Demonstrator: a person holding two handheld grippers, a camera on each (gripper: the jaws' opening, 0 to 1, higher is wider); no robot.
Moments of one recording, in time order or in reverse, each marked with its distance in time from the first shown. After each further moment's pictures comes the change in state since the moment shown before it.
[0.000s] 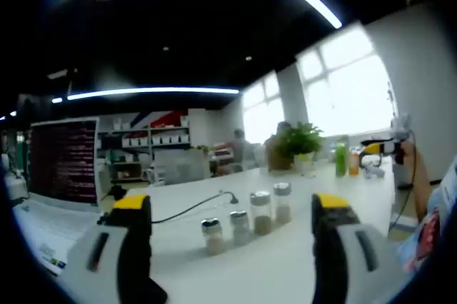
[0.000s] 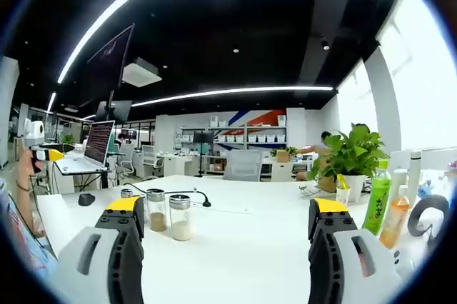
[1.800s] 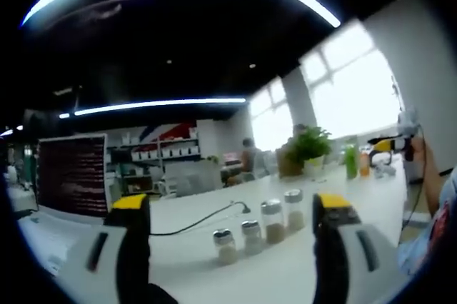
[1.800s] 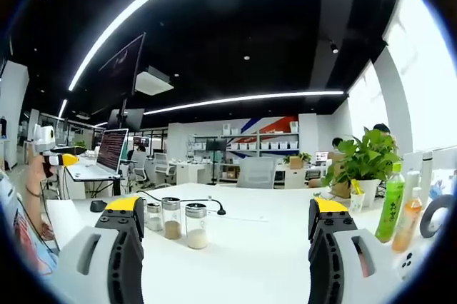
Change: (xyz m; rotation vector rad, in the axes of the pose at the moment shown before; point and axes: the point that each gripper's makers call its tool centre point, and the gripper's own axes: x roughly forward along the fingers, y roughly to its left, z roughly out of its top) left arm -0.002 0.008 0.014 0.048 -0.075 0.055; right arm 0.001 0.023 0.009 0.016 -0.059 0.079
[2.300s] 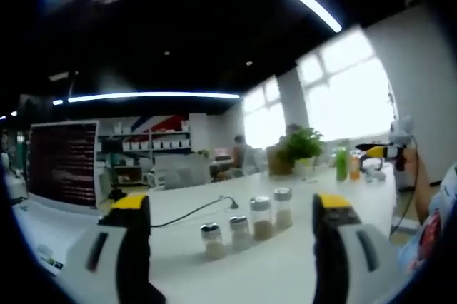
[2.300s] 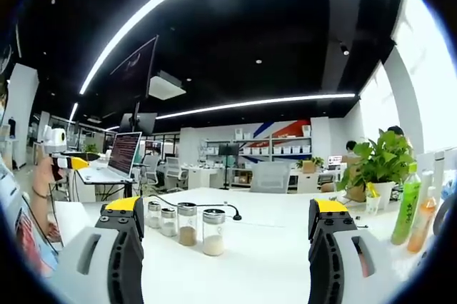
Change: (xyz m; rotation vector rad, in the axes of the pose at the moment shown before) left arm 0.000 -0.010 -0.012 -0.052 0.042 -0.052; right arm 0.014 0.031 -0.002 0.001 -0.028 0.079
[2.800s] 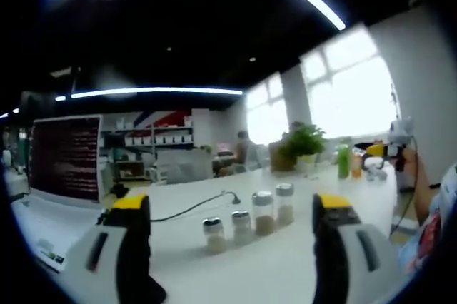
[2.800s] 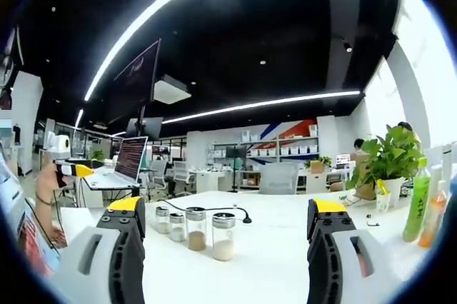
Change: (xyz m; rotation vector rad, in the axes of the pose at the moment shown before) left arm -0.004 0.010 -0.005 -0.016 0.033 0.019; right arm 0.011 0.009 -0.001 0.055 -0.019 0.053
